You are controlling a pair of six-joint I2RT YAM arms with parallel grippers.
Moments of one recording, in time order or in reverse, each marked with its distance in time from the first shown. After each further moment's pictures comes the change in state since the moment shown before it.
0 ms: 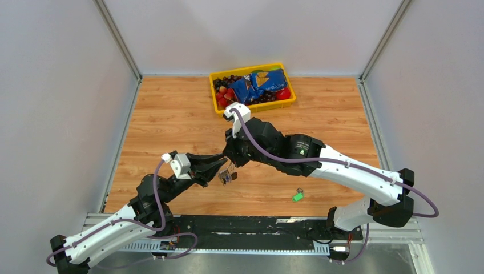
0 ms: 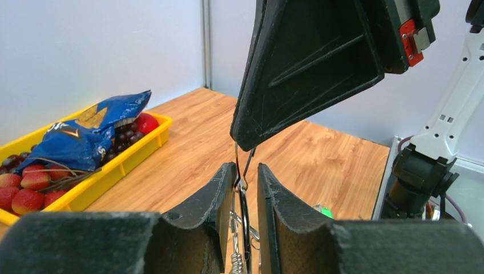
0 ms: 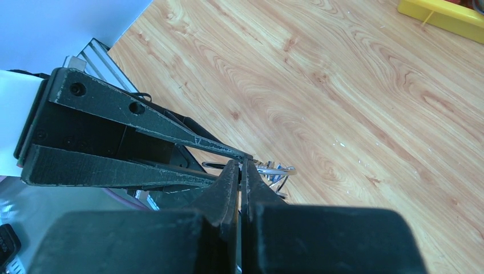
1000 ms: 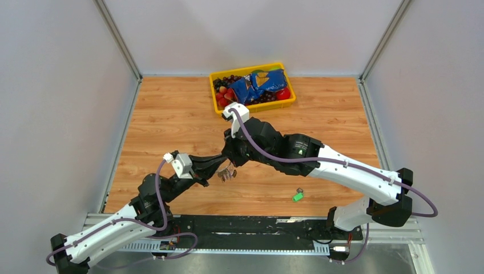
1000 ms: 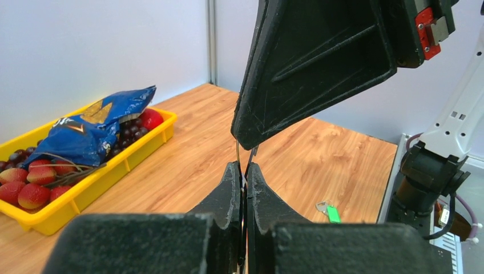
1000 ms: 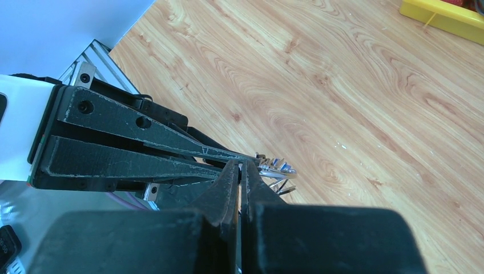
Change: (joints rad) left arm 0.000 0.026 -0.002 0.008 -0.022 0.015; right arm 0.000 0.010 0.005 0.004 -0.001 0.000
